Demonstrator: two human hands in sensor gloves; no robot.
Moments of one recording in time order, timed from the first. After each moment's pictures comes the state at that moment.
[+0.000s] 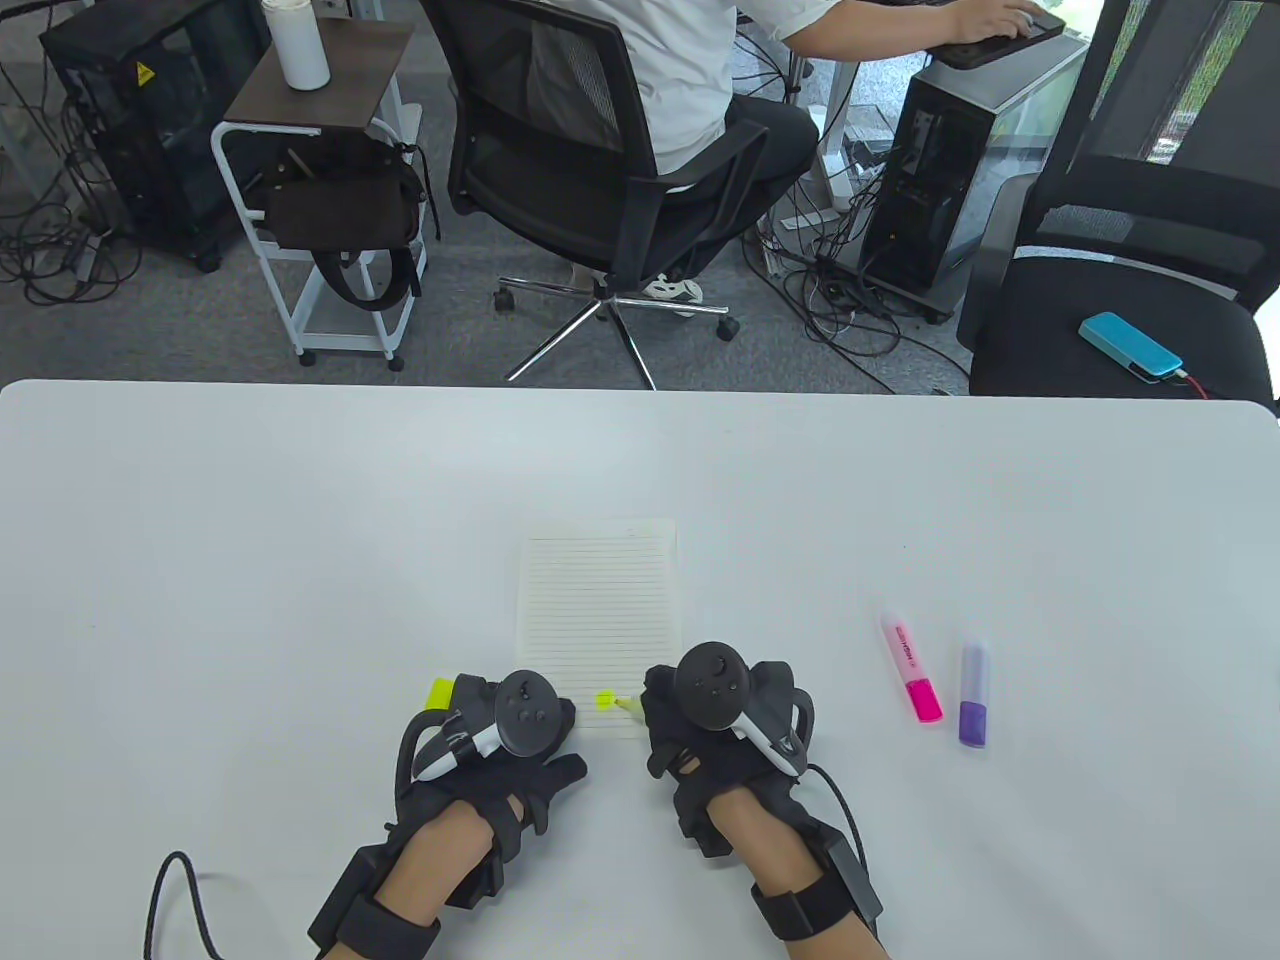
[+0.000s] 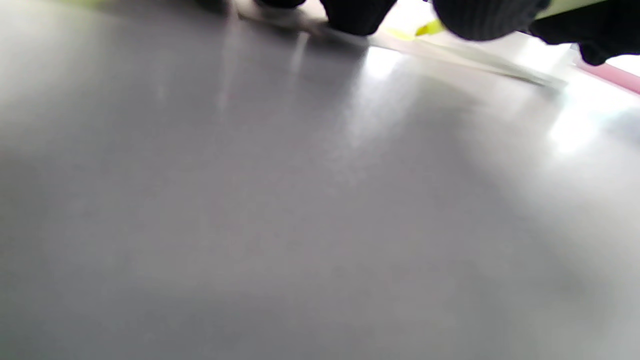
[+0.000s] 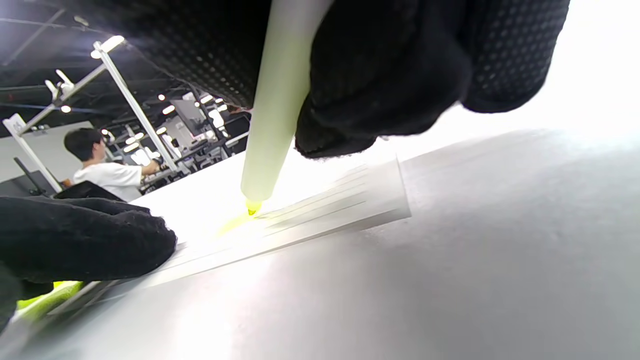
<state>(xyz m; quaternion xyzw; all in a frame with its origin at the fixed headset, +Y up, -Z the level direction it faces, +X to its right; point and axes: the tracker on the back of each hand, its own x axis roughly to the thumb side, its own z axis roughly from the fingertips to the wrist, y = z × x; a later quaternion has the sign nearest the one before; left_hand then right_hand) -0.151 -0.781 -0.300 -0.22 -0.13 0.11 0.96 0.065 -0.755 -0.319 0.07 0.02 0.97 0.23</state>
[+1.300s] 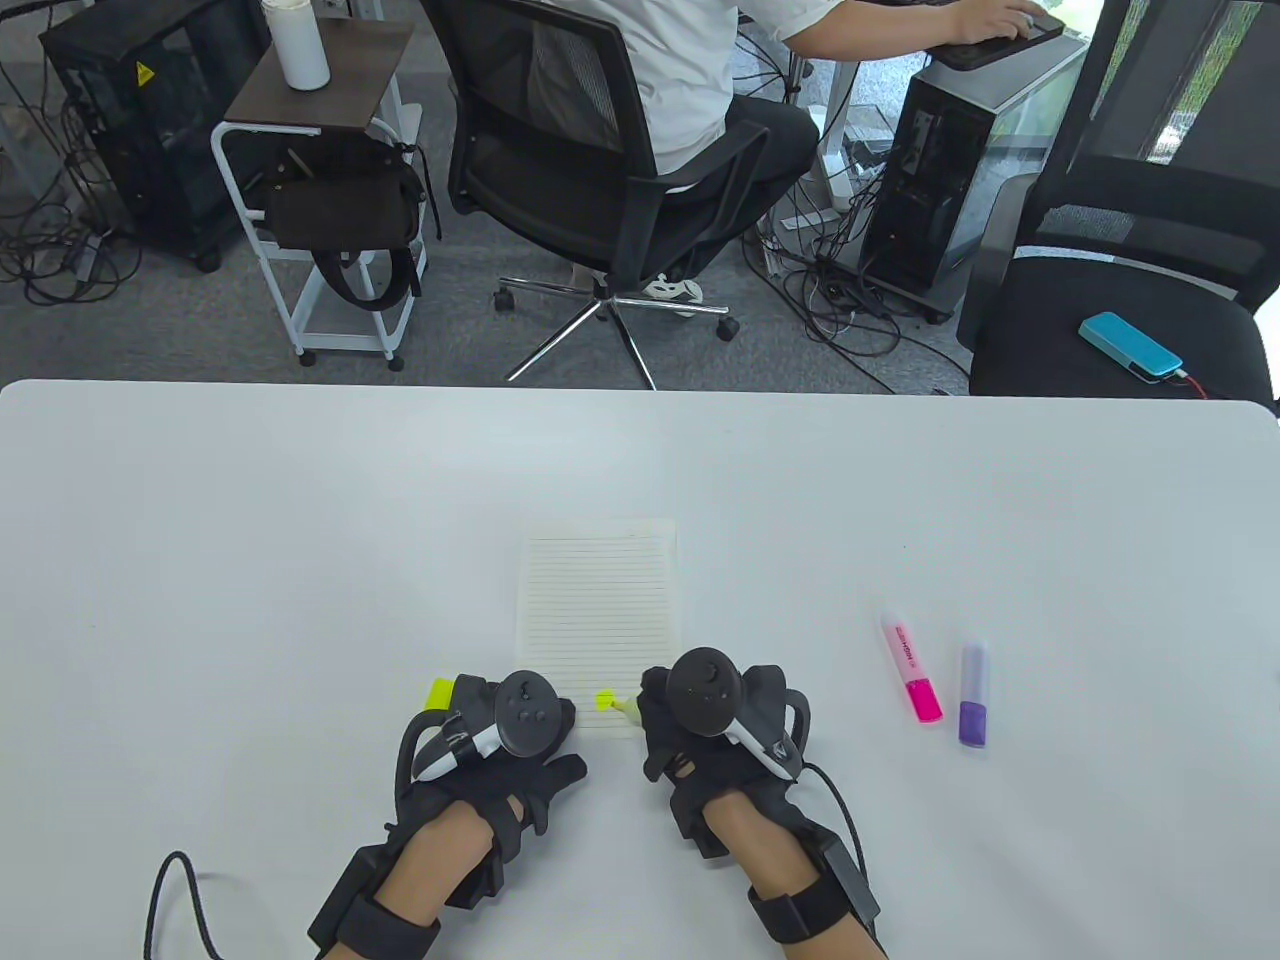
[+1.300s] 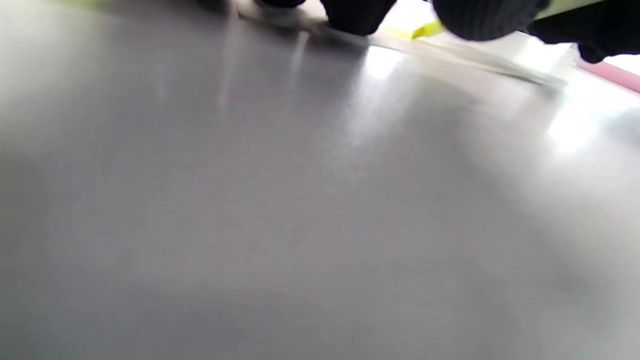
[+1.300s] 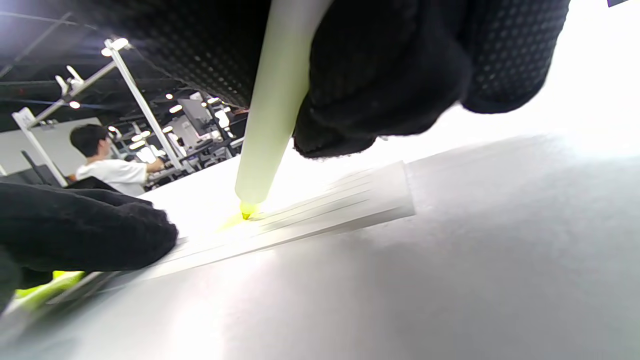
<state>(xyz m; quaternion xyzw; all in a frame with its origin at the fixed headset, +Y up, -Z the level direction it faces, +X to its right) -0.151 -0.781 -0.300 -0.22 -0.13 0.11 0.96 0.061 -0.755 -0.316 0.09 0.02 0.97 0.23</state>
